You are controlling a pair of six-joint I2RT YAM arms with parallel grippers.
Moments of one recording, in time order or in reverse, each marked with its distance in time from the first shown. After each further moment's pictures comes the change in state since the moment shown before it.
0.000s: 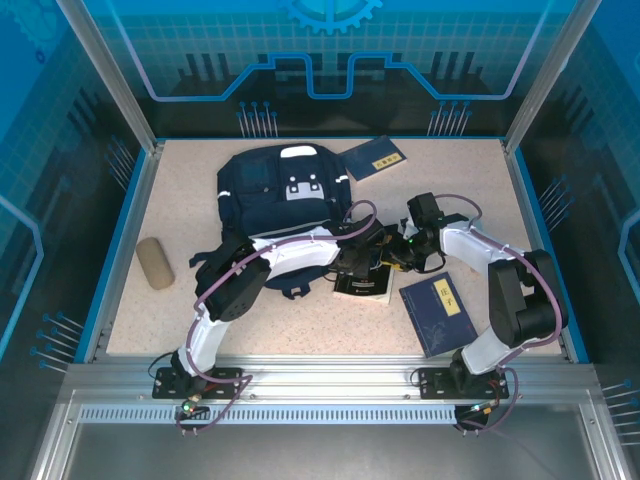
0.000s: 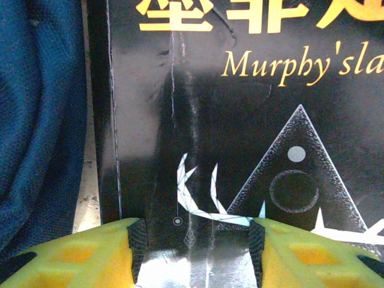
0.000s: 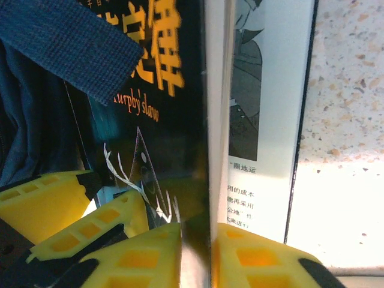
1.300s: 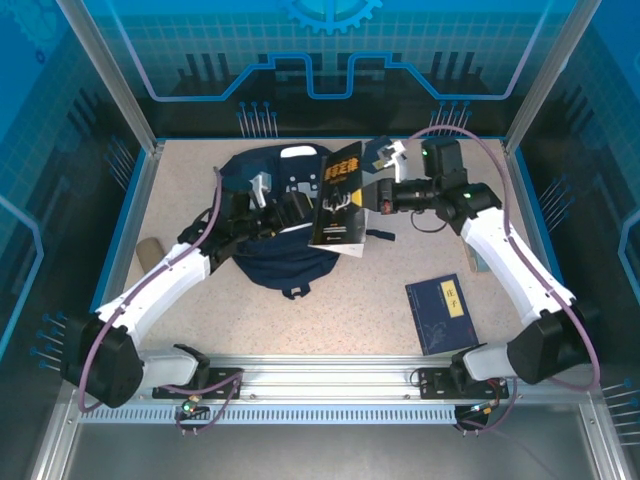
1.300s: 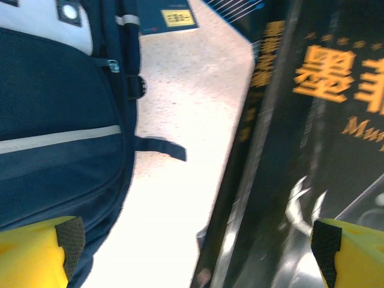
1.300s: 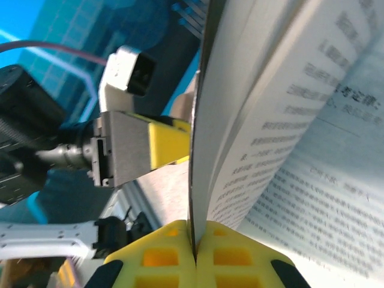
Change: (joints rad) left arm 0.499 -0.853 -0.608 0.526 0.507 -0.172; right arm 0.098 -0.181 0.422 0.045 -0.414 -0.245
